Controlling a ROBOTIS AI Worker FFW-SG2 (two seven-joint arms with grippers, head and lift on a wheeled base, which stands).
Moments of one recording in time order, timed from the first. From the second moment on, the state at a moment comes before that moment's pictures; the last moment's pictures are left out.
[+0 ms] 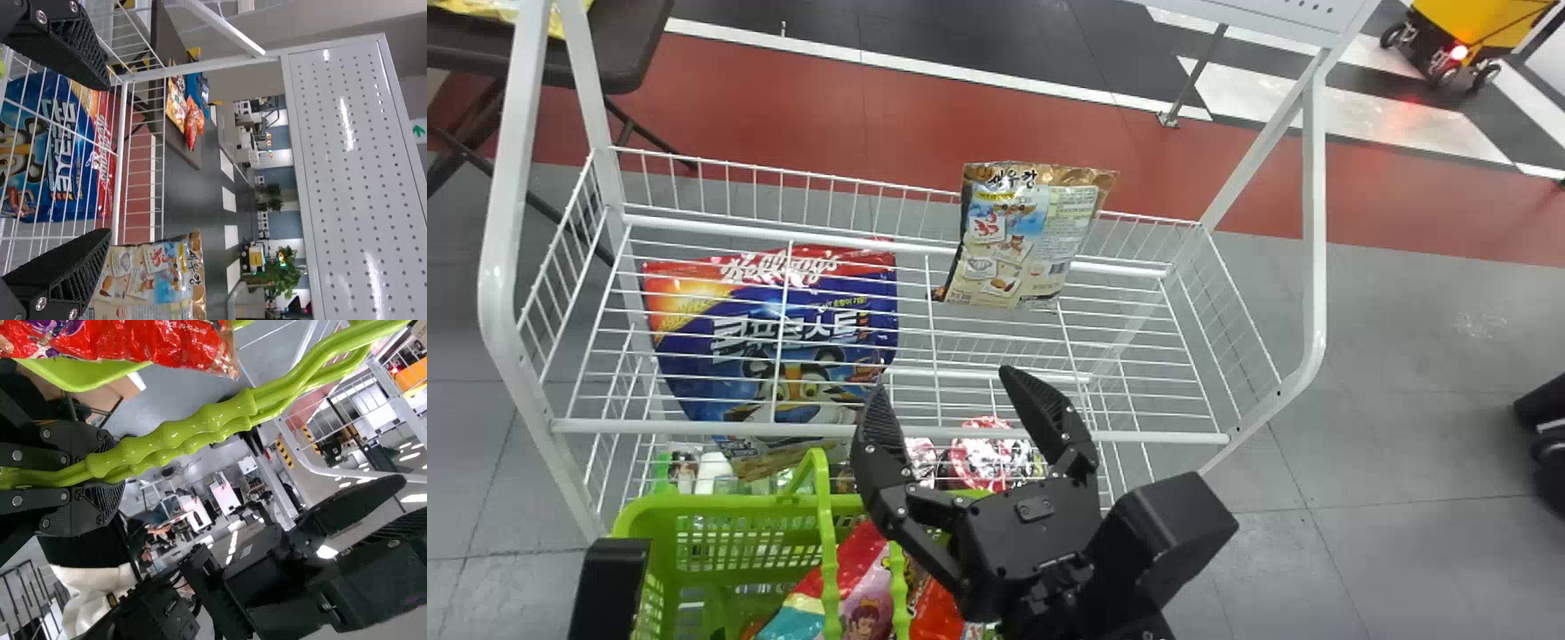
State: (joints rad) left arm 0.52 0.14 -0.20 -2.15 0.39 1.07 -1.02; right arm 0.83 -0.10 0.27 -2.40 0.03 0.09 -0.02
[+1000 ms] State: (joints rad) left arm 0.53 0.14 -0.19 -2.16 0.39 1.07 -1.04; right arm 0.83 -0.11 0.27 -2.36 0.02 0.00 -0.02
